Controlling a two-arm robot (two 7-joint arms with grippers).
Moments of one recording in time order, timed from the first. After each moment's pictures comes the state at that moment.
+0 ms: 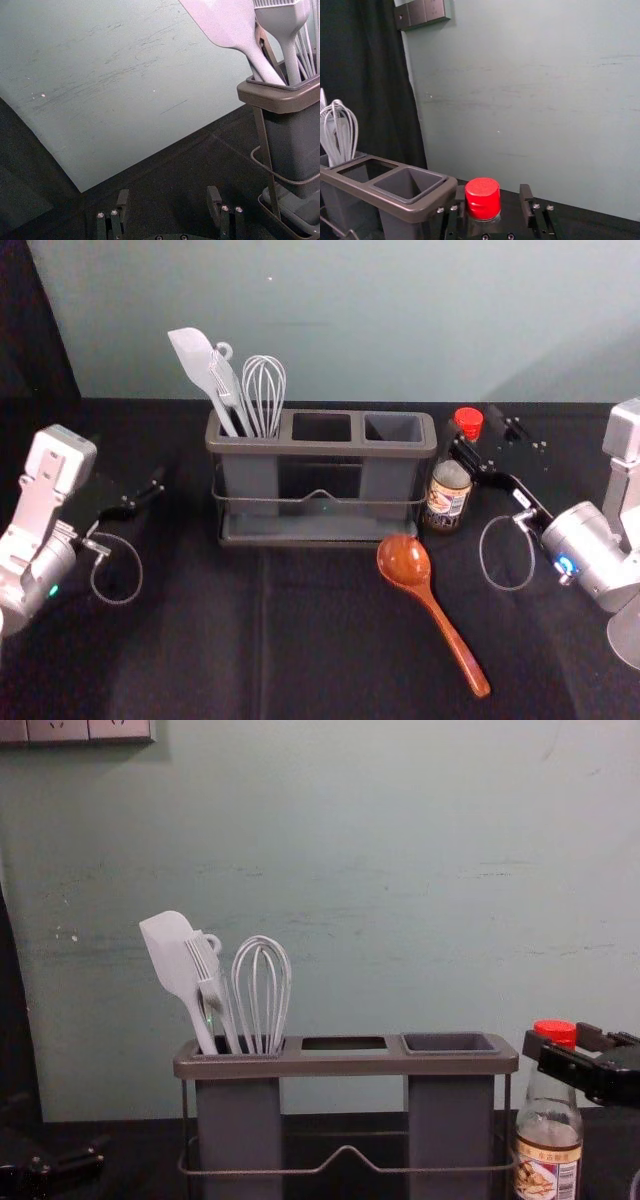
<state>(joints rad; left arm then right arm) -0.20 0.60 0.45 -1.41 -0.25 -0.12 0.03 0.22 0.30 -0.19 -1.33 0.39 -0.20 0.41</state>
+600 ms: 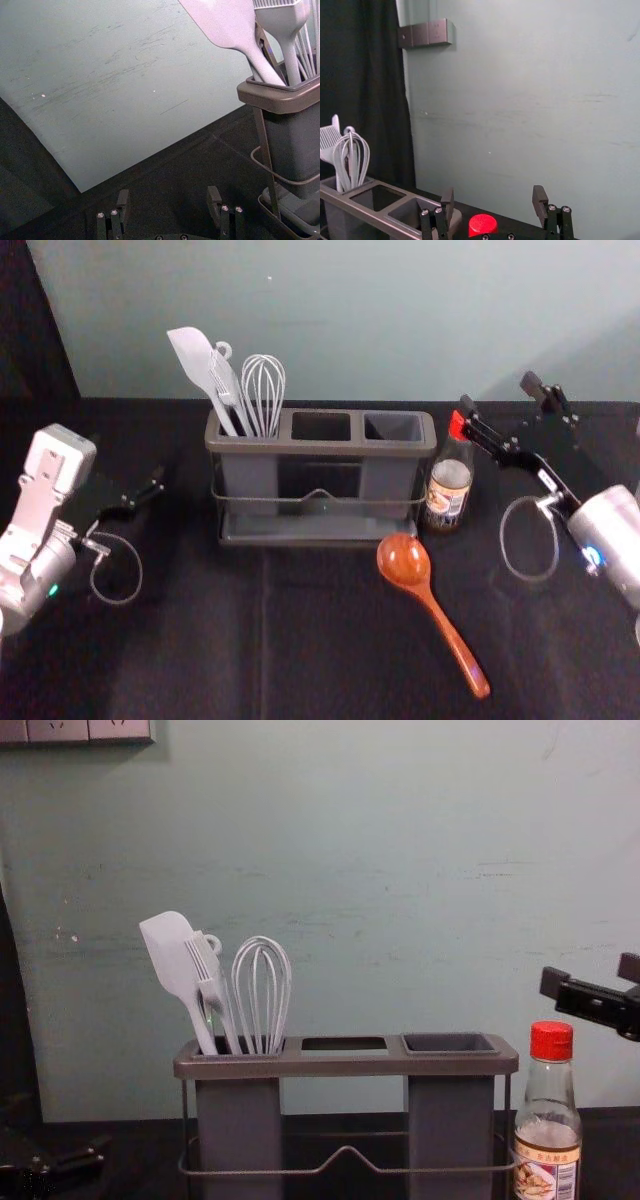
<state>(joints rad) -0.20 0.60 0.45 -1.41 -0.25 -0.12 0.03 0.12 0.34 -0.15 -1.57 0.33 -0.15 0.32</state>
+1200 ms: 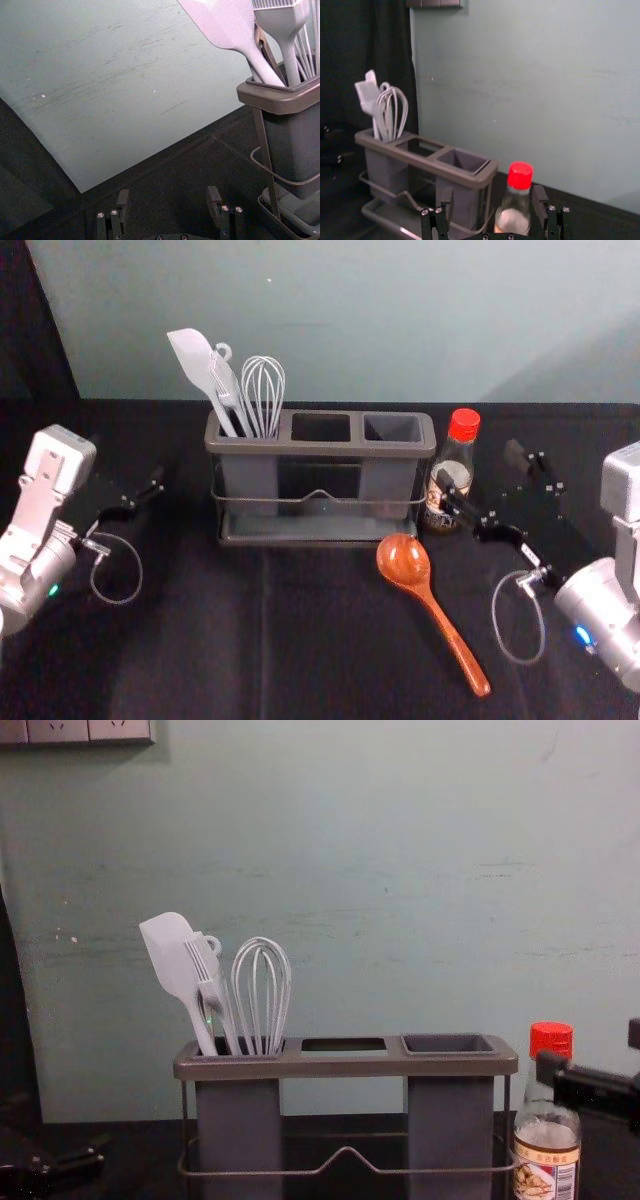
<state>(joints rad) -0.20 0.60 0.45 -1.41 -0.25 -0.12 0.03 -0.13 0.34 -0.15 -1.84 0.17 -0.01 0.20</state>
